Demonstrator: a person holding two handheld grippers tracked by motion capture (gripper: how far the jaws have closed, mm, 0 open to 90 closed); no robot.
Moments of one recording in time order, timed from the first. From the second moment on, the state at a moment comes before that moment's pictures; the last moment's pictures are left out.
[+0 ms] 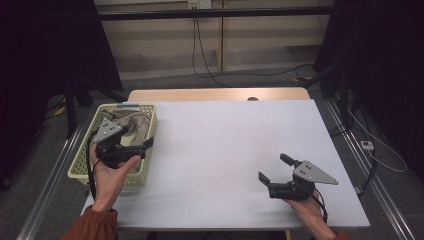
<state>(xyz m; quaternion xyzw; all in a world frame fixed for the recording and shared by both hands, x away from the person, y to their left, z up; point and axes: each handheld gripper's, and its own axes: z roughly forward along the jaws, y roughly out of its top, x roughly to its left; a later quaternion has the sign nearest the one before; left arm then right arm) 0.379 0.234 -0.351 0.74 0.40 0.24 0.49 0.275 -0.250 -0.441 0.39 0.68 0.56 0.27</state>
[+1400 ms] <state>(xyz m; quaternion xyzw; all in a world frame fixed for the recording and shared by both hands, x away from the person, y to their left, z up) 0.441 0.242 -0.351 0.74 0.46 0.22 0.44 0.275 -0.249 -0.442 0.39 0.68 0.56 0.27</state>
